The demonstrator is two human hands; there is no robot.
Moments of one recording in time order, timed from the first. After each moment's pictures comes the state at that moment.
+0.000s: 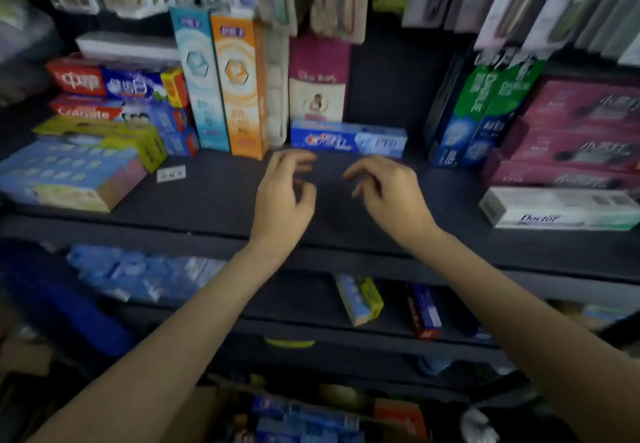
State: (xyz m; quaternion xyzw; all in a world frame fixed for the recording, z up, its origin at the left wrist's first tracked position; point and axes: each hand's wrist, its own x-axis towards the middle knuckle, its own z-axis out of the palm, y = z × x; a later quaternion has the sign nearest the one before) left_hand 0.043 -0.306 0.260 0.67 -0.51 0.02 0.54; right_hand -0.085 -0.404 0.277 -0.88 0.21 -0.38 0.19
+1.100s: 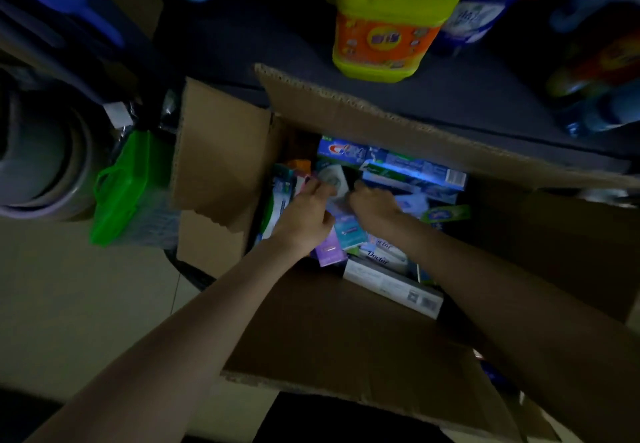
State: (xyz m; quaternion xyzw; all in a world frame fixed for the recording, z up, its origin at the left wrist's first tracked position) left_hand 0.011 -0.069 -0.206 0.80 -0.46 -0.36 0.12; right_hand -0.078 -0.177 -0.246 -0.90 0.22 0.35 0.17
